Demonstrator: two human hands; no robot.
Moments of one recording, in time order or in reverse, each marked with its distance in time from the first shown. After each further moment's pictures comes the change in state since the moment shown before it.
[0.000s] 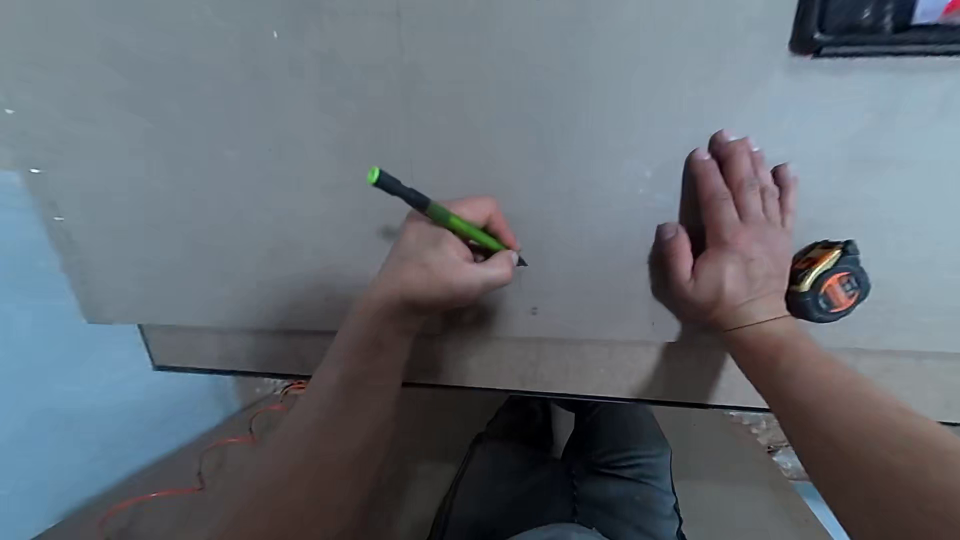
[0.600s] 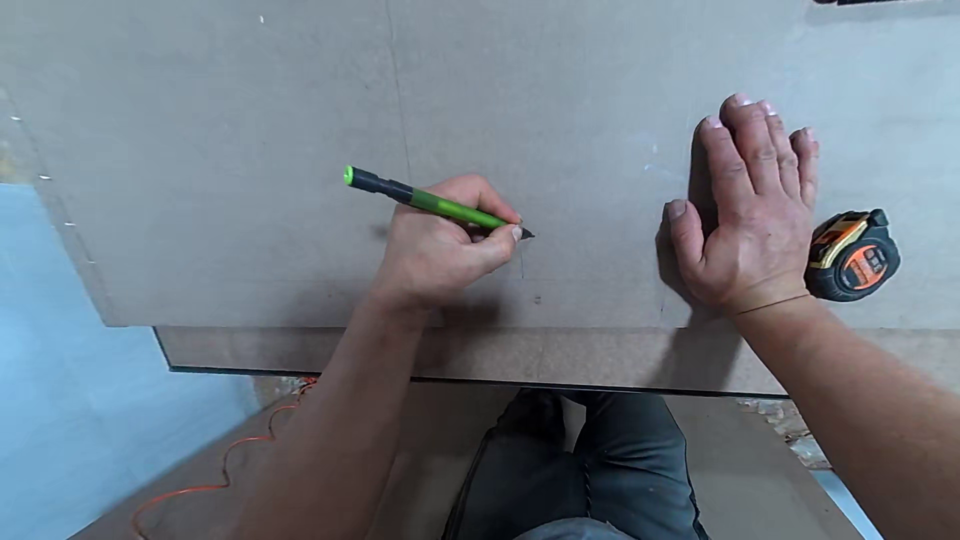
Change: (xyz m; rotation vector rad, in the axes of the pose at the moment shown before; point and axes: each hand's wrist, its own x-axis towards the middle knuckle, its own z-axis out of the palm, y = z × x) left_hand -0.001 -0.007 0.009 -0.149 0.099 0.036; right_hand 0.000 0.001 0.002 0.013 0.022 0.001
